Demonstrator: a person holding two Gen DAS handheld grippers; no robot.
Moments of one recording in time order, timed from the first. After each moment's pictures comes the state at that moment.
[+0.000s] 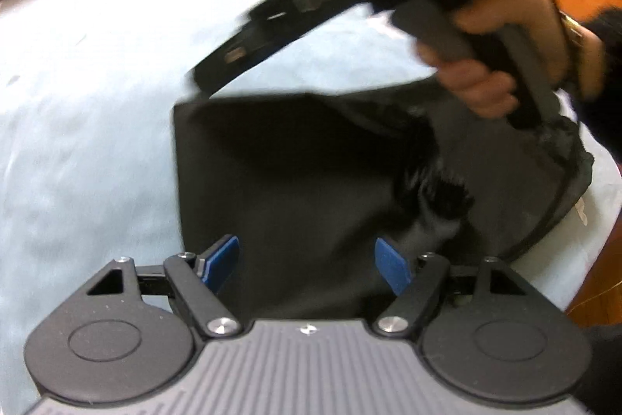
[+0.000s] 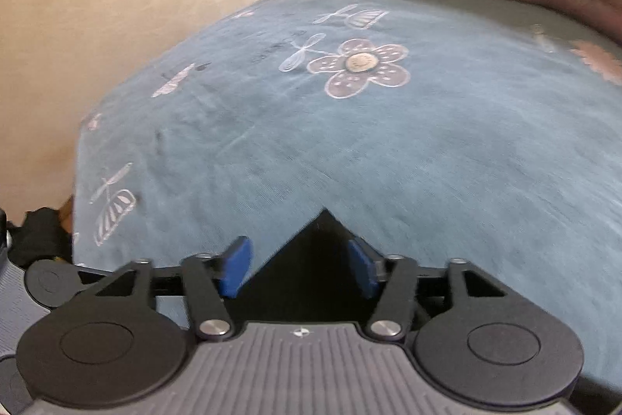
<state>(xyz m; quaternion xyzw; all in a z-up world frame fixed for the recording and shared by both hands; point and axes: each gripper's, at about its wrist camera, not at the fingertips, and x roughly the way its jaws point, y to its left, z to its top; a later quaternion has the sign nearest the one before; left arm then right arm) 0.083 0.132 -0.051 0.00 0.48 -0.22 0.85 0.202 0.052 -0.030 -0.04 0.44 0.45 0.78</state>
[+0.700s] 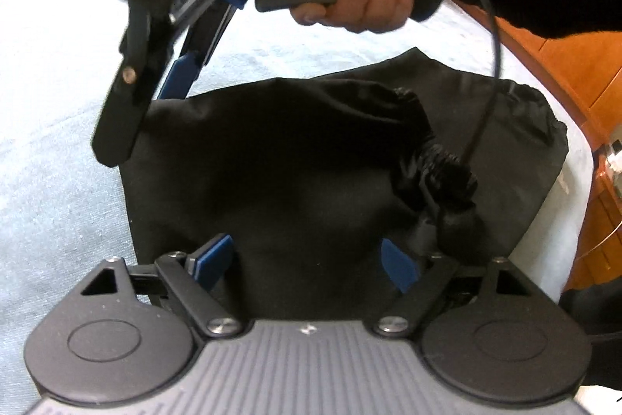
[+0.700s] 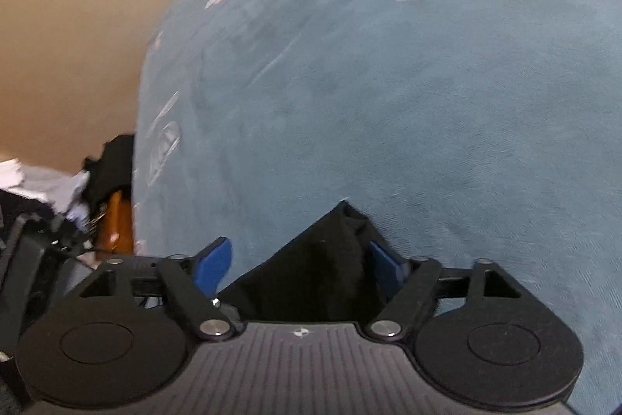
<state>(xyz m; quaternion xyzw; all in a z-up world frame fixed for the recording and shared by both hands) 0.105 0.133 -0.097 0.01 0.47 -0.30 0.83 0.291 0.115 -0.095 -0.05 0.61 0.56 0.56</state>
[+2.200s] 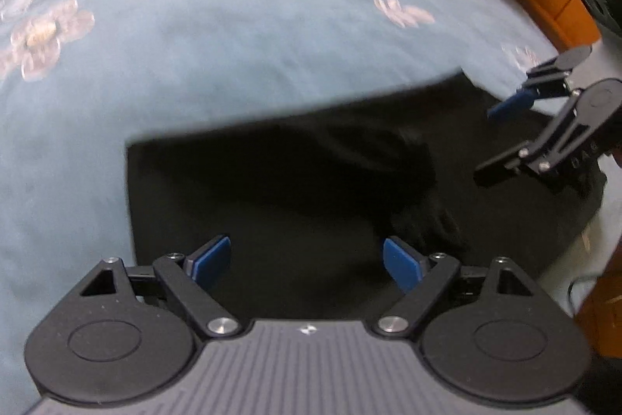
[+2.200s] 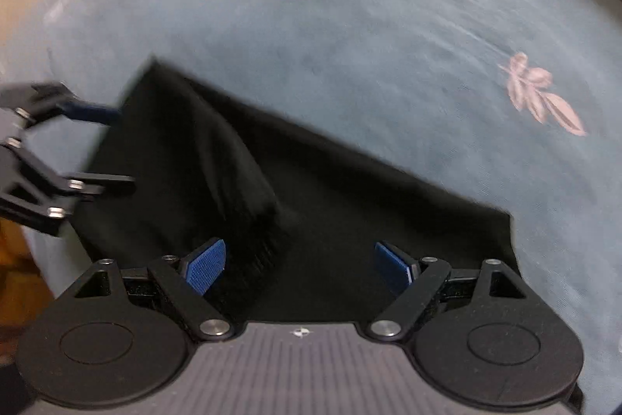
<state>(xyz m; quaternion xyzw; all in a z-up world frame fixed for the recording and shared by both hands) 0.118 0.103 -0.053 0.00 0.55 -0.18 0.81 0.174 -0.088 -0.043 -0.13 0.61 0.26 0.73</state>
